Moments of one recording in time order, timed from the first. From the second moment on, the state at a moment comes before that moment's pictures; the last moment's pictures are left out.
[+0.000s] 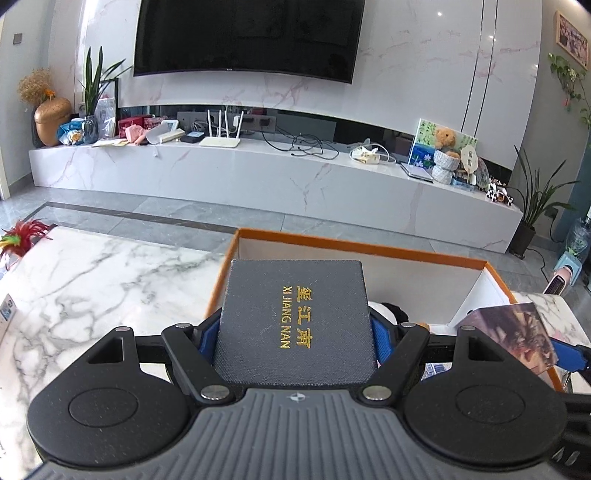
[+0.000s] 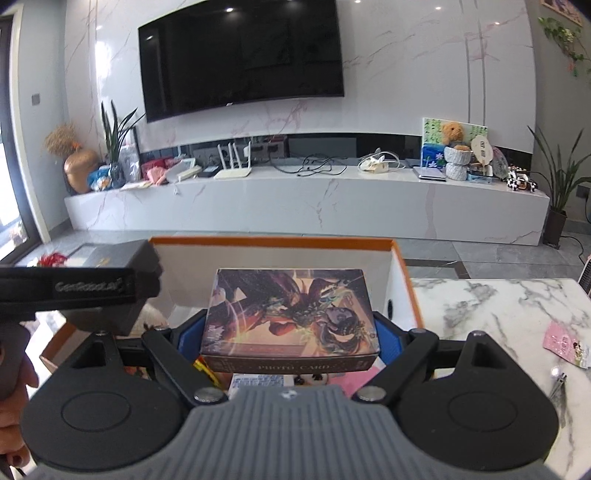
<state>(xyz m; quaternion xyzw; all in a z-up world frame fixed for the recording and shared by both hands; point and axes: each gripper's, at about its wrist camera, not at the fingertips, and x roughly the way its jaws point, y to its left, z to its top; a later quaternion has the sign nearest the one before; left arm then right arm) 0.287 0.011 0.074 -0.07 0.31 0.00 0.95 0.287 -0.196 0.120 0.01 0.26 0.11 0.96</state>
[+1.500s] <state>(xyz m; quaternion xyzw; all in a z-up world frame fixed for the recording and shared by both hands) 0.306 -0.032 0.044 -0.01 0.37 0.05 0.93 0.310 -0.184 0.094 -0.03 0.35 0.09 0.93</state>
